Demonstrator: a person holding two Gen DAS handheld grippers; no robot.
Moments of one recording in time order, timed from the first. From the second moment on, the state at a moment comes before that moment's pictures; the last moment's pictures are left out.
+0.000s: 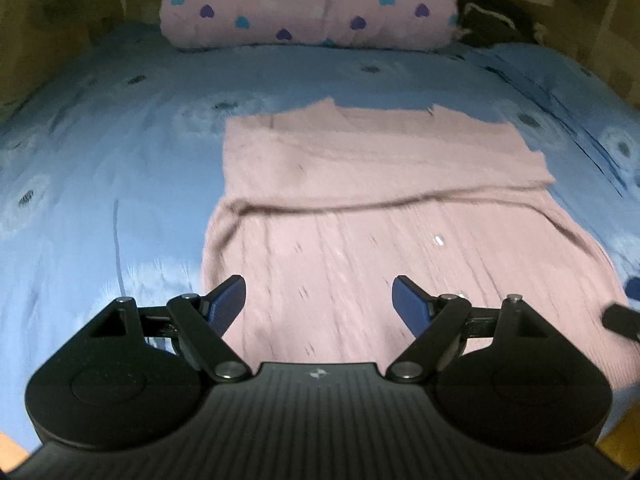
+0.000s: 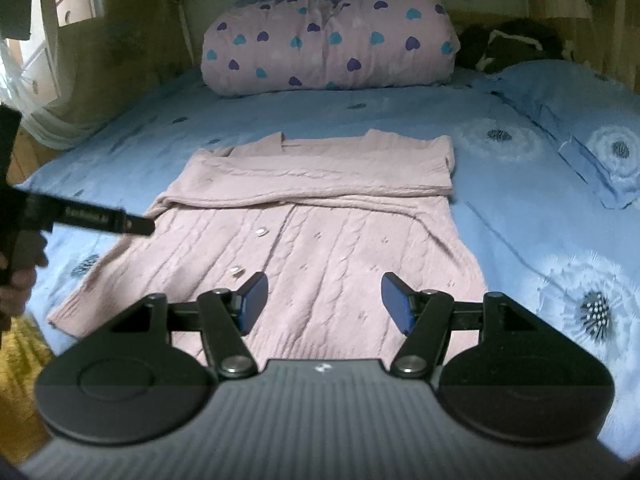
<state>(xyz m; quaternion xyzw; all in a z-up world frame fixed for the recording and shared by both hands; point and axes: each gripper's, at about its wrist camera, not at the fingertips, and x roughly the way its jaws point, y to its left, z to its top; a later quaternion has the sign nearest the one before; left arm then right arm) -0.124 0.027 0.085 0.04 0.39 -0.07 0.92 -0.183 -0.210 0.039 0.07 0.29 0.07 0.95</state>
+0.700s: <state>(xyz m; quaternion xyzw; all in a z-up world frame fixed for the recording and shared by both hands) -0.225 0.041 0.055 0.07 0.41 -0.12 0.90 -0.240 -0.162 0.013 -0.02 0.32 0.07 0.94</state>
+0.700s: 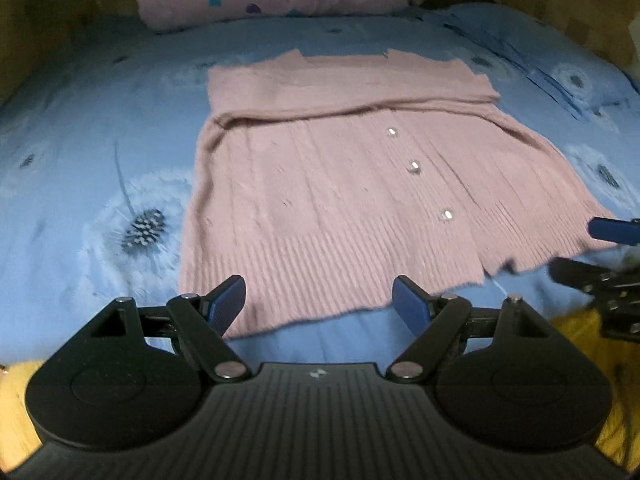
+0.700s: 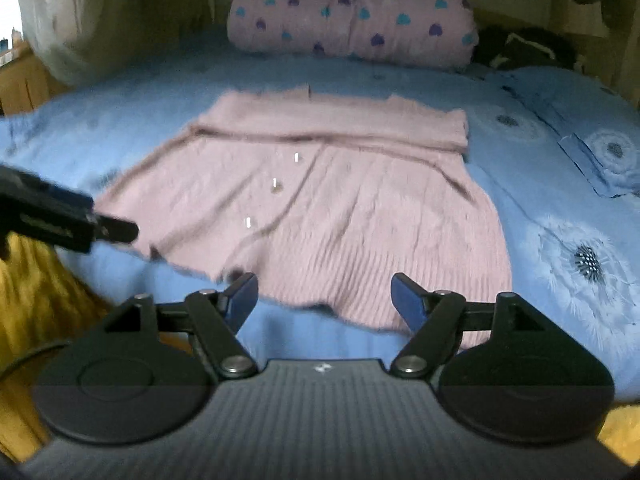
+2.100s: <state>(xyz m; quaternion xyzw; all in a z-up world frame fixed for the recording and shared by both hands) -0.216 0.030 0.034 0.08 0.32 -0.07 0.94 -0.210 -0.170 -0.011 -0.04 0.28 -0.06 0.96</state>
